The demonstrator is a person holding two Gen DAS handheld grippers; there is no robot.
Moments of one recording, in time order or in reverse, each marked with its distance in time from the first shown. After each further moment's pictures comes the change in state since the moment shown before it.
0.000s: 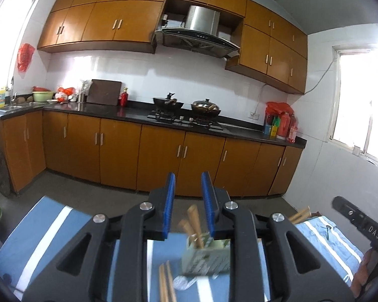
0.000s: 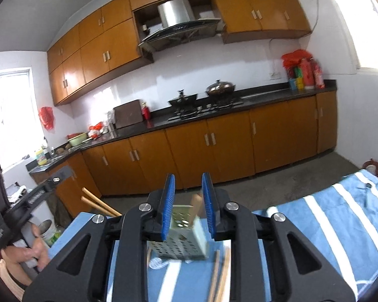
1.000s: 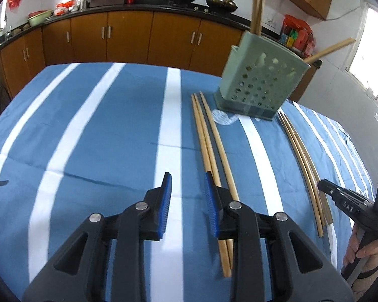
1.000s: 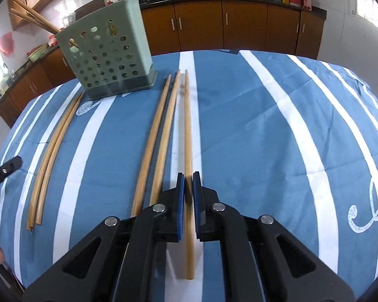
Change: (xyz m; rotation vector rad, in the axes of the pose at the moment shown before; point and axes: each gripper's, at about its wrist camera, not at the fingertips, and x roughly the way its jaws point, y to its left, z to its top) left arm 0.005 0.058 -0.206 -0.027 0.585 0.014; right arm 0.066 -0.041 -0.204 -0.034 0.589 -0.193
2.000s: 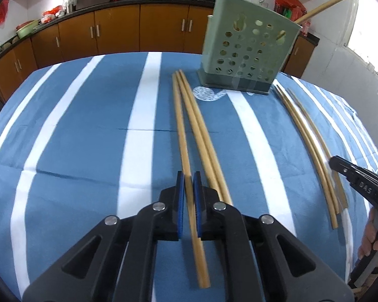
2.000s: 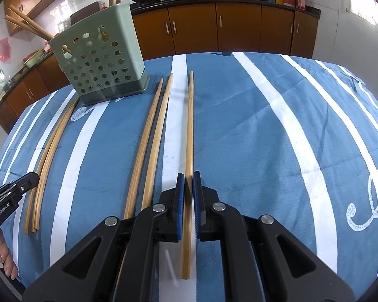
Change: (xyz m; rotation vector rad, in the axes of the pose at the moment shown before) left arm 0.029 -0.033 -0.011 0.086 0.052 0.070; right arm -0.003 -0.008 -0.002 0.029 -0.021 -0.021
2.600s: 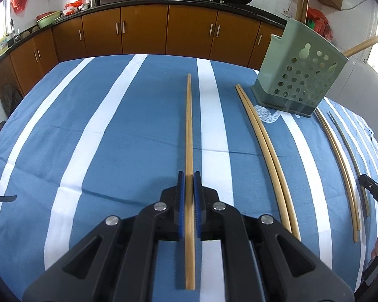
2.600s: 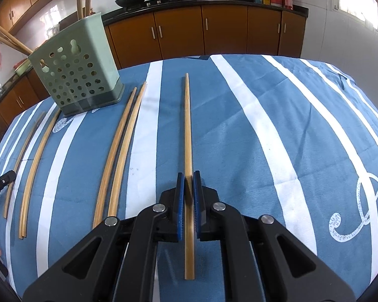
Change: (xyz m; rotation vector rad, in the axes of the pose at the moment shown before) left arm 0.001 0.068 0.018 -0.089 -0.012 0.059; right arm 0.003 -0.028 0.007 0.042 -0.022 -0.049
